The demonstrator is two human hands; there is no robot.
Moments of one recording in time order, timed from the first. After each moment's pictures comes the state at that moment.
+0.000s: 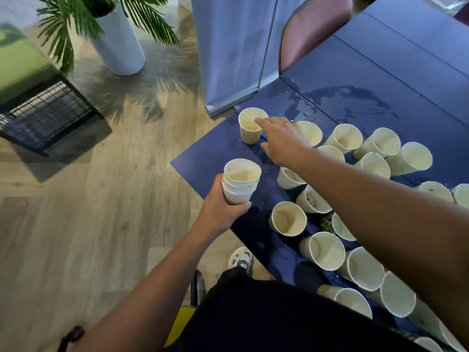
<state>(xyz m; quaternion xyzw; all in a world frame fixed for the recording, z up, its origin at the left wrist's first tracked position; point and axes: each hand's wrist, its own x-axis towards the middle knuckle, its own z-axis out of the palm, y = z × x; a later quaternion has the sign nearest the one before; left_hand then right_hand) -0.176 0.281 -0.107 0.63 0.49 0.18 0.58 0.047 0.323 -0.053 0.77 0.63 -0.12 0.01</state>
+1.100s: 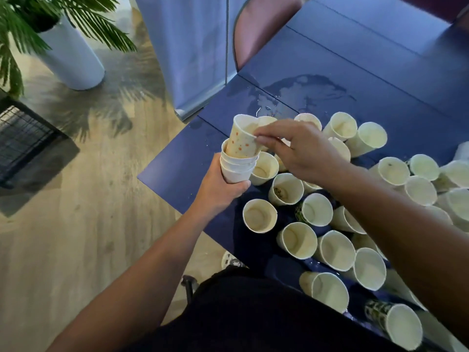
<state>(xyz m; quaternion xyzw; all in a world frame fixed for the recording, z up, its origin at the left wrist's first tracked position) -0.105 0.300 -0.093 0.68 0.42 0.17 0.58 0.075 0.225 0.014 0.73 0.60 -0.15 -0.29</state>
